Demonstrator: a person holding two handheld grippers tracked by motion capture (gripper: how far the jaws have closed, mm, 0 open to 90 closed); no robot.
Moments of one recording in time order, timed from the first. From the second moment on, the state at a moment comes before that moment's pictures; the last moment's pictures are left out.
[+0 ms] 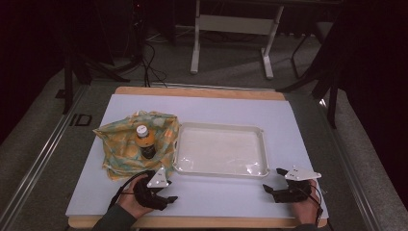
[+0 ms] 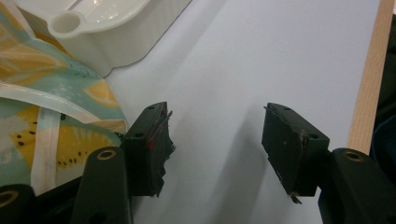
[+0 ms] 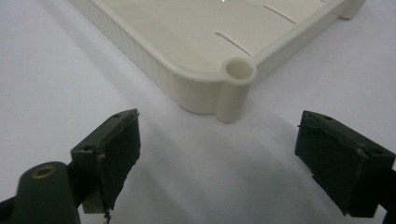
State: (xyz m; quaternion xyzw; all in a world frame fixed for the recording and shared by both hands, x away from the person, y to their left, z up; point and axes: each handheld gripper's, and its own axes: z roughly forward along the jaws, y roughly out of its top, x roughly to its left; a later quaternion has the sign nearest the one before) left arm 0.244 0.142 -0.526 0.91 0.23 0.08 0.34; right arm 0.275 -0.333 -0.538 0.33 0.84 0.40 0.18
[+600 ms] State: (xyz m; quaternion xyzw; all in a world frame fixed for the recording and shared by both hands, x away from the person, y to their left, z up) left arm 0.246 0.139 -0.522 0.92 0.22 0.07 0.32; right arm 0.274 -0.334 -0.537 0.33 0.84 0.40 0.18
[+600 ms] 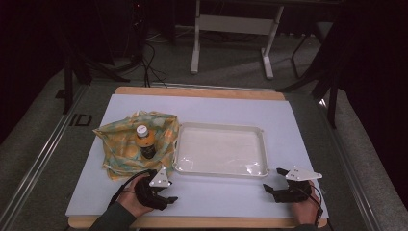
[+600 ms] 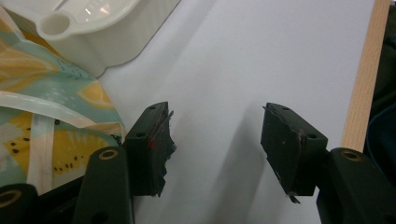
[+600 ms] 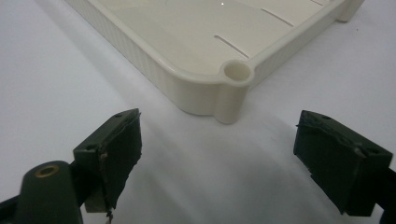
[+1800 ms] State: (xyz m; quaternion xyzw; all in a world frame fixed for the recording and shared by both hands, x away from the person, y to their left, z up) left arm 0.254 0.132 -0.498 0.93 0.20 0.06 0.30; right arm 0.273 -0.340 -0.536 0.34 0.82 0.43 0.17
